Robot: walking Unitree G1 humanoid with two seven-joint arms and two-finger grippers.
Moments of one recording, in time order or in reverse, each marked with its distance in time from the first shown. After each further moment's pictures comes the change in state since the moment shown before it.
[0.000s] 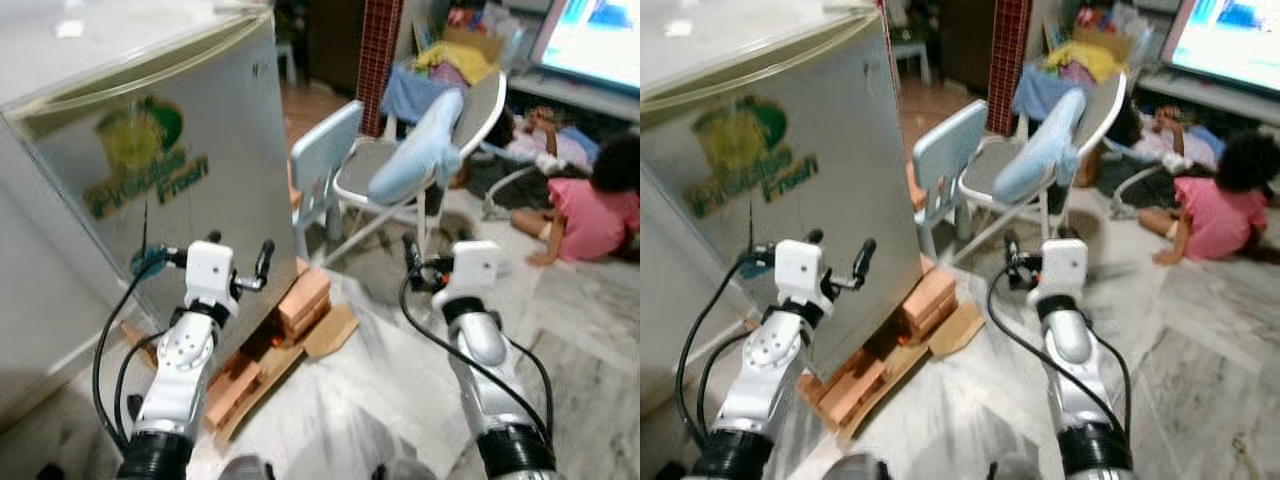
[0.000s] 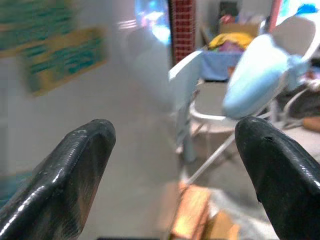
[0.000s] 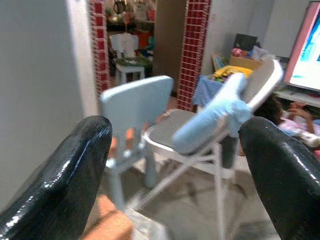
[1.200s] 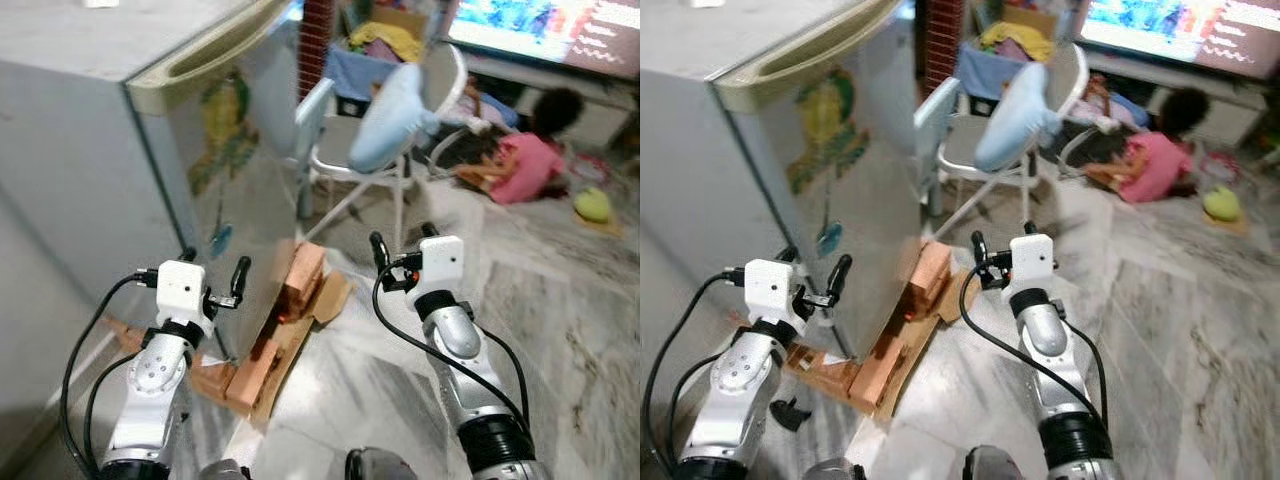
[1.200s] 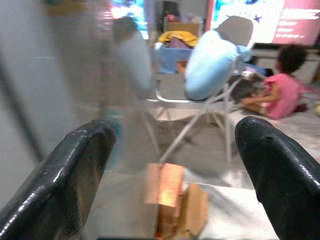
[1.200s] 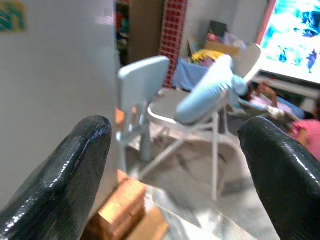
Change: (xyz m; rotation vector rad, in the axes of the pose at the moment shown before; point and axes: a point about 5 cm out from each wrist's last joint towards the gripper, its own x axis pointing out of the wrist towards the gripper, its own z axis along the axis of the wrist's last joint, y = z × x) left arm -0.020 -0.003 -0.008 -0.053 0.012 -0.012; right arm -0.009 0.009 -0.012 -0.031 0.067 0.086
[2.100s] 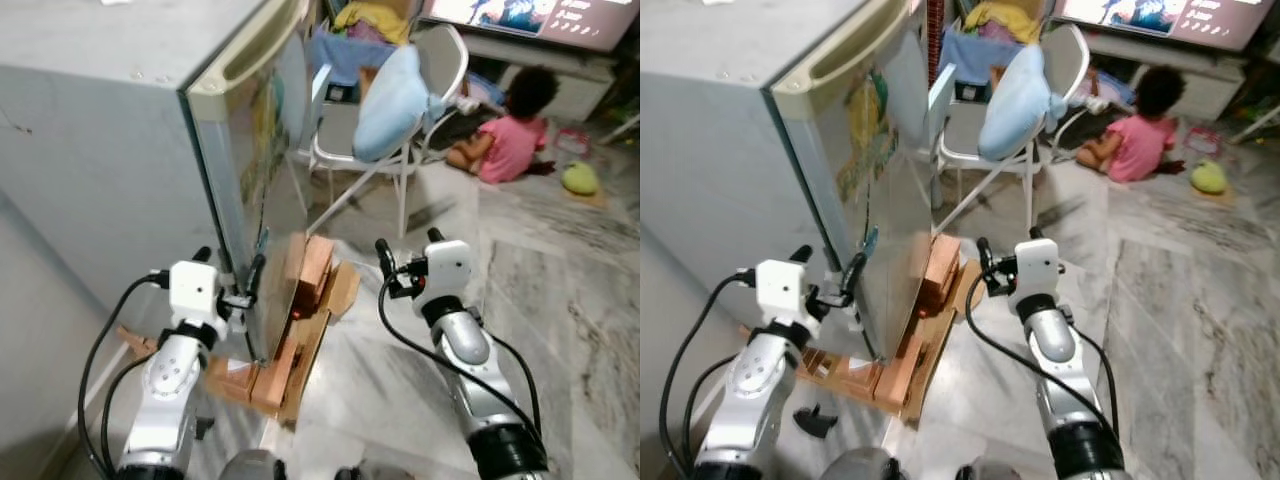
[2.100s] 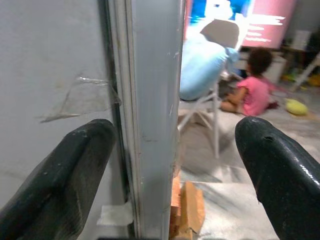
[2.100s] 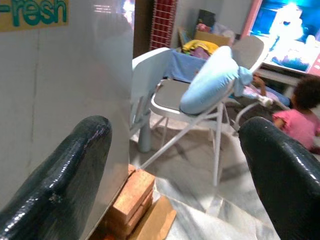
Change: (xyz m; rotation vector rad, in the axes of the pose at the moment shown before) left arm -0.002 0.000 0.004 -0.001 -0.026 -0.005; right arm -0.002 0.011 0.001 0.006 0.006 0.037
